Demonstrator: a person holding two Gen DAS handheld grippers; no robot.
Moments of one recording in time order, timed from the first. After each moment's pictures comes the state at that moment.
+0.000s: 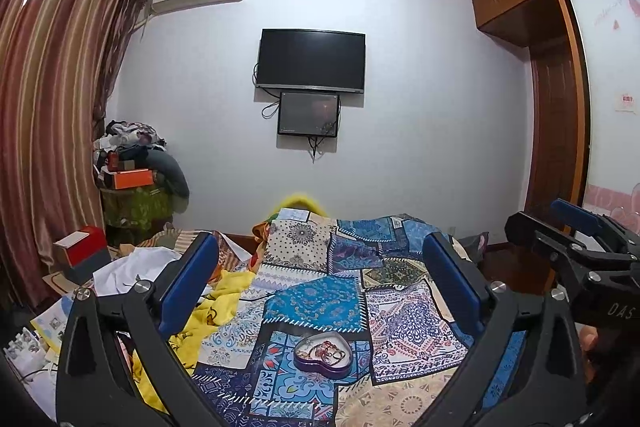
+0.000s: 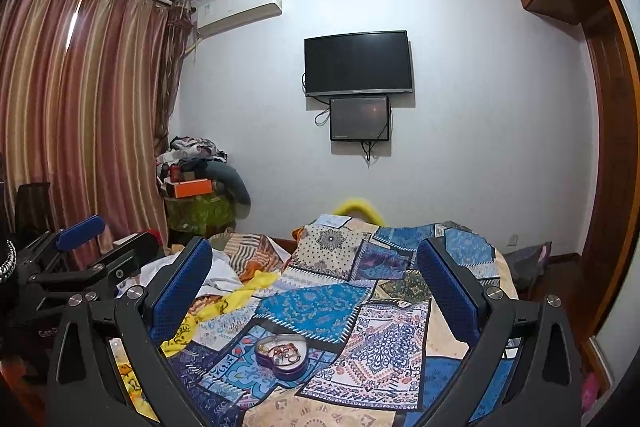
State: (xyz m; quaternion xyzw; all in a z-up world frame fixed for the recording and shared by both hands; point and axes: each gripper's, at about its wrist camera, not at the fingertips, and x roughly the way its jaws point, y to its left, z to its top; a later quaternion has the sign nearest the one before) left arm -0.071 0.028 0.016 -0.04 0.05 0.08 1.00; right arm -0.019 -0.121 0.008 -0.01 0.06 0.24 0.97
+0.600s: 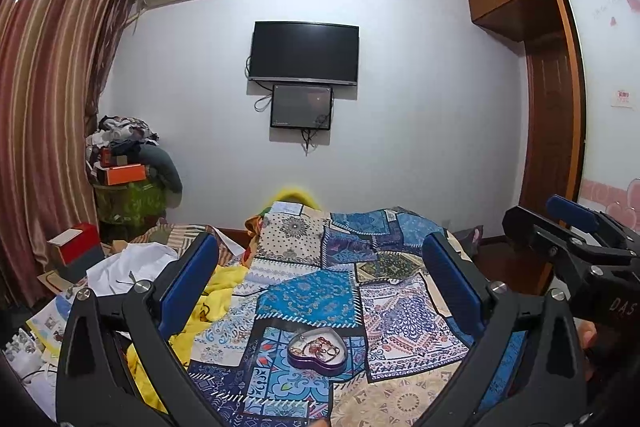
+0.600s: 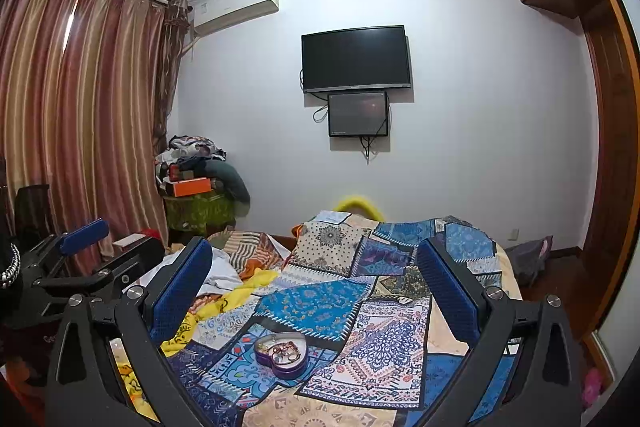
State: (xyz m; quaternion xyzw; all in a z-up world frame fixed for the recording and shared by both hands) left arm -0.058 0.031 0.013 -0.03 0.07 0.06 1.00; right arm -0.014 -0.121 0.007 0.00 0.07 0.24 0.97
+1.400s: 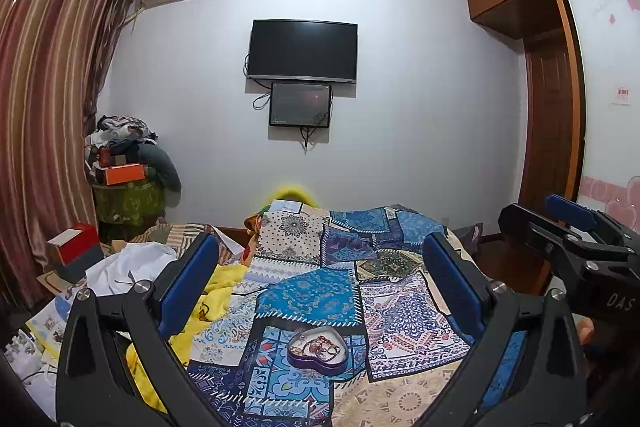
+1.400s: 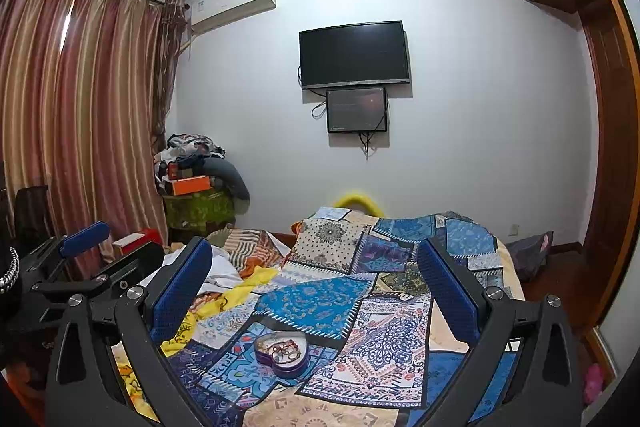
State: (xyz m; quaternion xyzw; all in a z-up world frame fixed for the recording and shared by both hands) left arm -0.053 0.032 0.007 -0.03 0.07 0.06 1.00; right arm -0.009 -0.121 0.006 0.00 0.08 0.24 0.97
